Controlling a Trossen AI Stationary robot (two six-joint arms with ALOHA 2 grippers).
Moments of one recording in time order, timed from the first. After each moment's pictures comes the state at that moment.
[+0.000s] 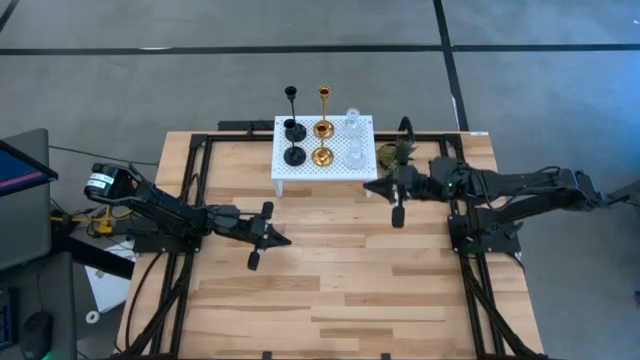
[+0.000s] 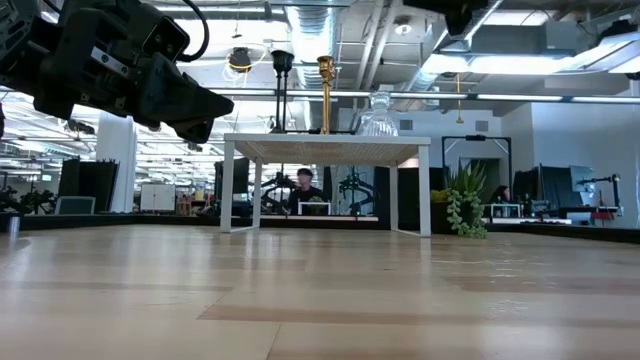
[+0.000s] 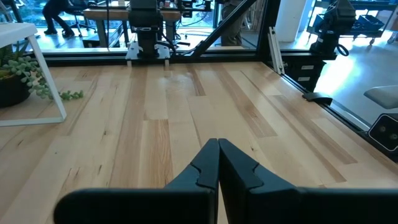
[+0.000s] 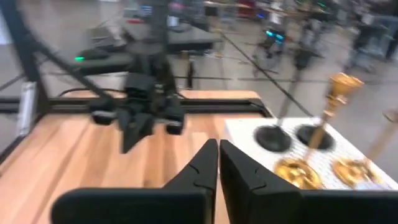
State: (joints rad) left arm -0.17 1.16 0.20 0.96 0.05 0.02; right arm 0.00 0.97 0.82 -0.04 0.15 -0.06
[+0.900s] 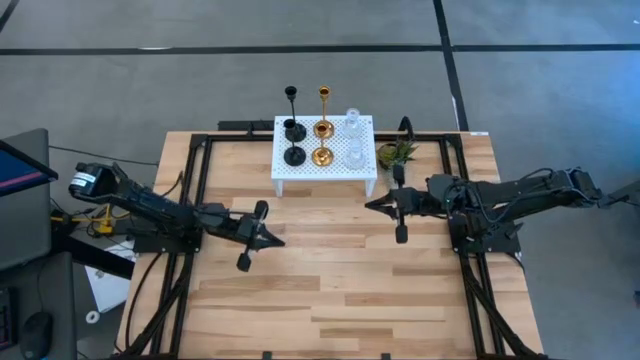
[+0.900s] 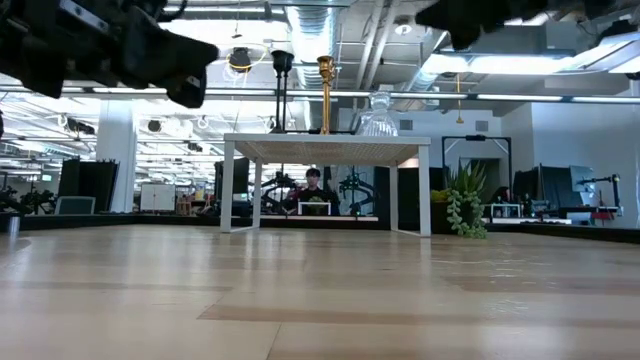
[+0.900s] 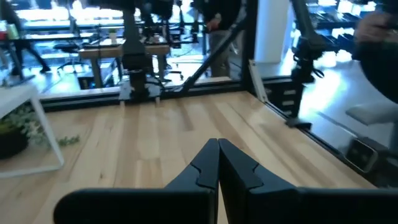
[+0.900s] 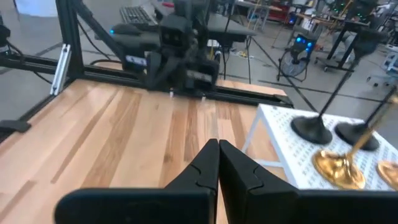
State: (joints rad) left arm -0.21 0.98 0.20 0.89 0.05 0.07; right arm 0.09 0.95 0.66 0.07 0.13 -0.16
